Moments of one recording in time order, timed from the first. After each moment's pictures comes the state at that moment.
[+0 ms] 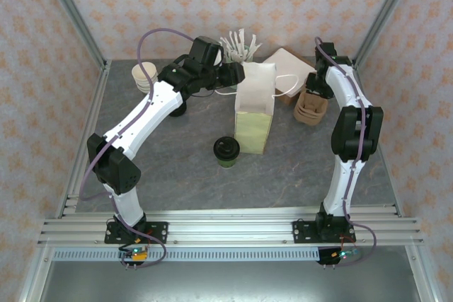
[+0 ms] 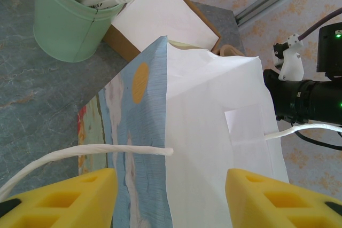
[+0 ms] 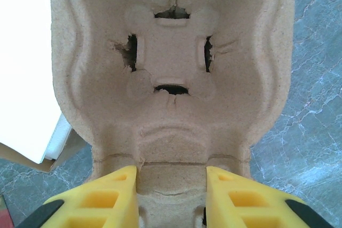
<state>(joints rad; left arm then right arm) -0.53 1.80 1.89 -0.73 0.13 -0.67 -0.01 2.07 1.87 -1.01 0.11 0.35</state>
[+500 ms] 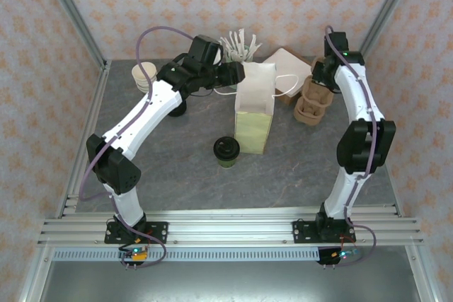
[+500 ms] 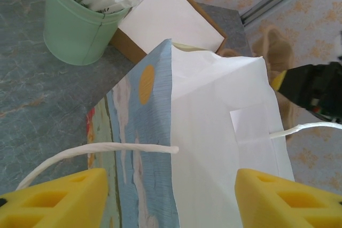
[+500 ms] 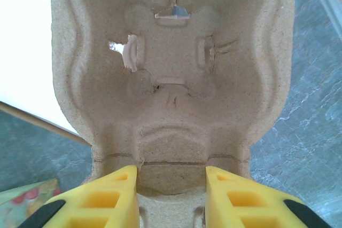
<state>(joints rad) -0.53 1.80 1.92 -0.77 0.10 -0.64 -0.01 1.88 1.87 -1.01 0.11 0.35</state>
